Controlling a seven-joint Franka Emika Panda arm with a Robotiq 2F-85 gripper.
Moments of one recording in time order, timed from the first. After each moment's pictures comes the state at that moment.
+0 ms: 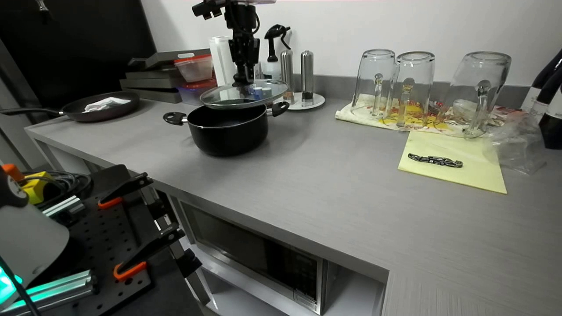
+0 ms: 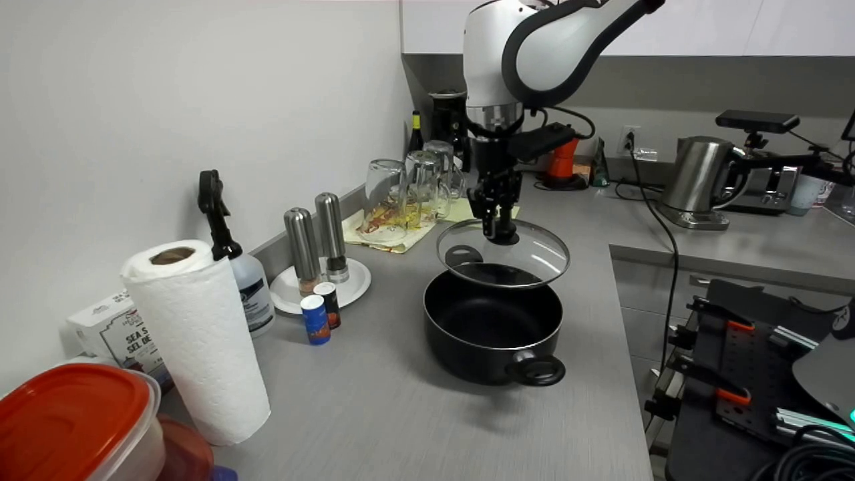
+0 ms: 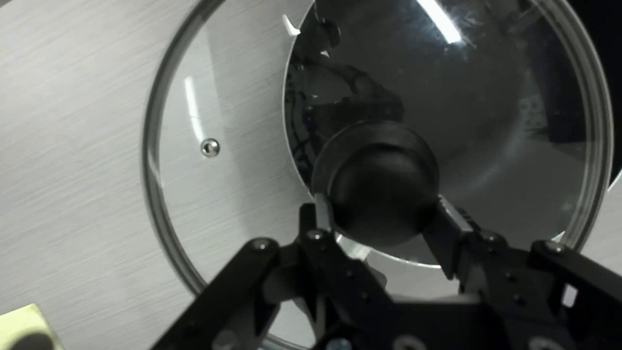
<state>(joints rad) 0.17 0.23 0.08 -2.06 -0.09 2.20 0.39</state>
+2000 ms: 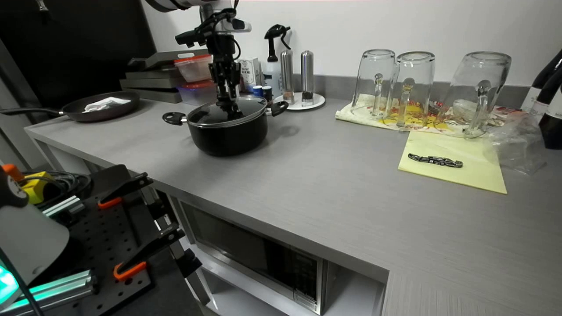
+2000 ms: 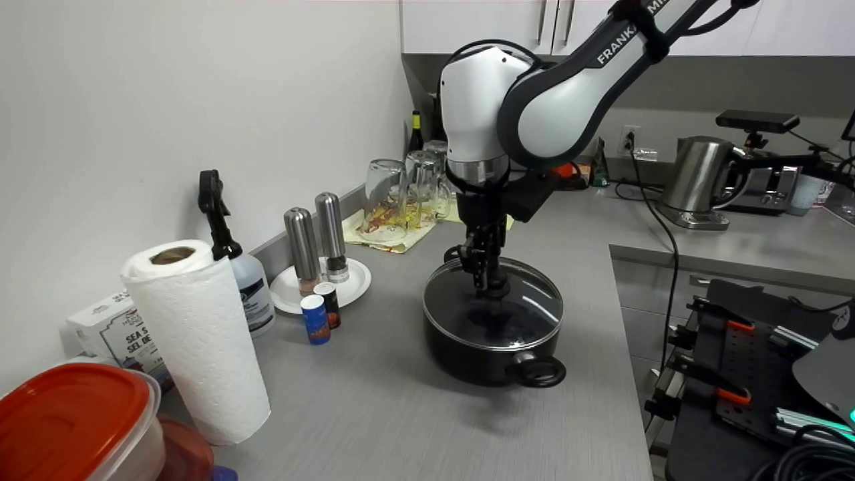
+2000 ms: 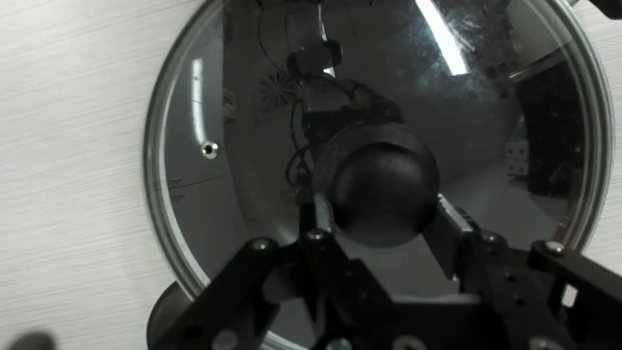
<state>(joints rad) 0.29 0.34 0.10 -2.08 -0.15 2.30 0.39</state>
